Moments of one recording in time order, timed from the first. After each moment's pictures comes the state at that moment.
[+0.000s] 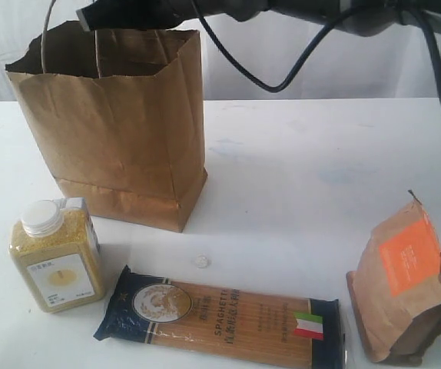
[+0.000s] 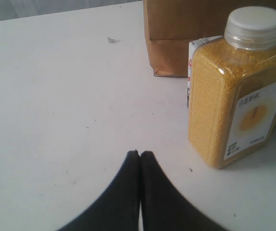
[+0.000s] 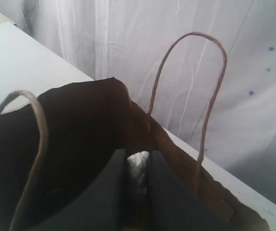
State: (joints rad) left arm -0.06 0.00 0.02 -0.25 0.40 0.33; right arm 0.73 1.88 -1.79 -0.13 0.32 0.03
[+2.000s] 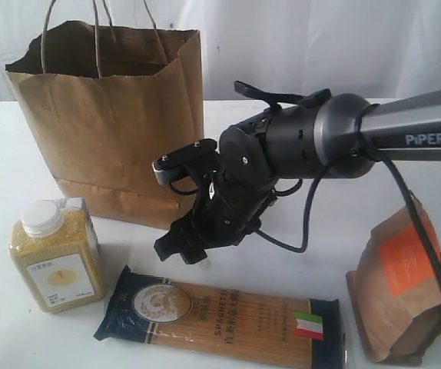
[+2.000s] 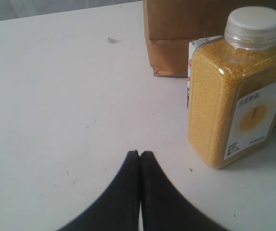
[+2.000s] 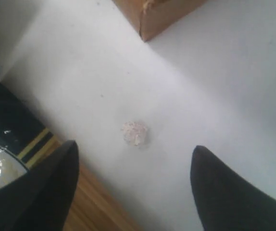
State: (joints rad) left arm -0.06 0.00 0.02 -0.25 0.40 0.33; right arm 0.75 1.92 -1.26 0.05 0.60 0.08
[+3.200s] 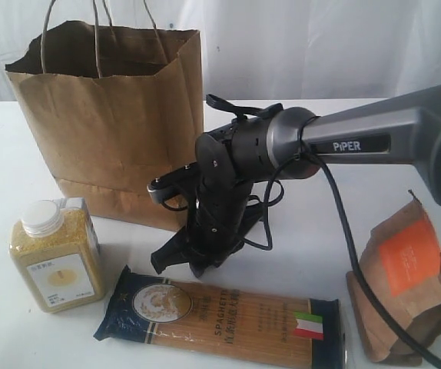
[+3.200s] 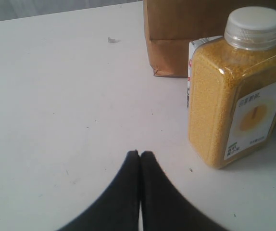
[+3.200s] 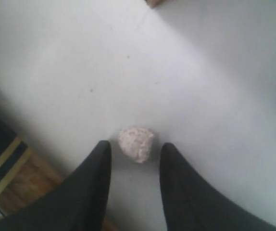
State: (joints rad) left arm -0.06 0.00 0.02 -0.25 0.40 0.33; right arm 0.75 2.09 -1.41 0.09 0.75 0.06
